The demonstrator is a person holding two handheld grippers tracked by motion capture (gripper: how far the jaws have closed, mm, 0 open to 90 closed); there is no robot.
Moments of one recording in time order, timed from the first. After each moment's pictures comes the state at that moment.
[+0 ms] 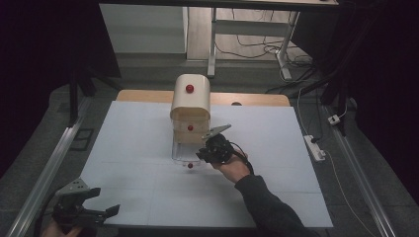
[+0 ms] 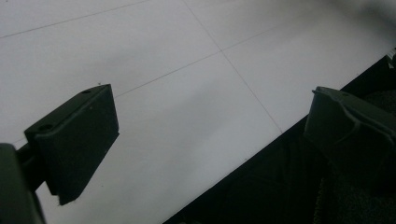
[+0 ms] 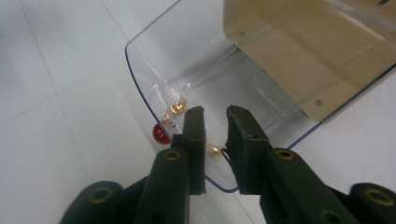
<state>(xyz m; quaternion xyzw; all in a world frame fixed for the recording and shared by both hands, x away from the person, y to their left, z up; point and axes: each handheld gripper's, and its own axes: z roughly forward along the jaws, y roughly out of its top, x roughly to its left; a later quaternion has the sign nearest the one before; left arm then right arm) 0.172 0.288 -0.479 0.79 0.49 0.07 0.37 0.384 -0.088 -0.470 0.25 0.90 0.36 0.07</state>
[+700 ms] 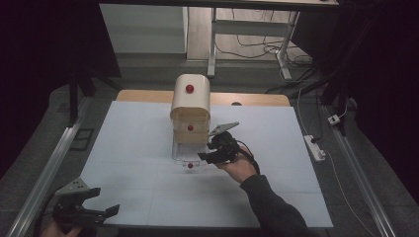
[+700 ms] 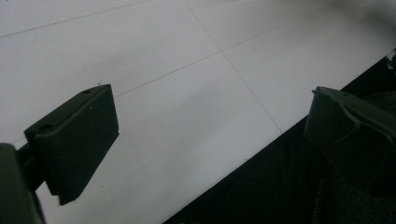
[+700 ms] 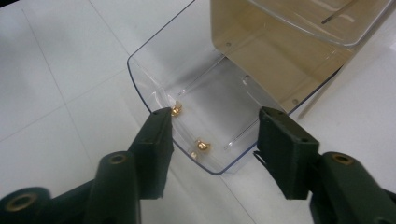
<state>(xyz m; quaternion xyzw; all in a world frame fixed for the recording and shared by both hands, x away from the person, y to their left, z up) 0.172 0.288 -0.479 0.78 0.49 0.07 0.37 0.379 -0.101 -0.453 0.27 0.89 0.37 0.08</state>
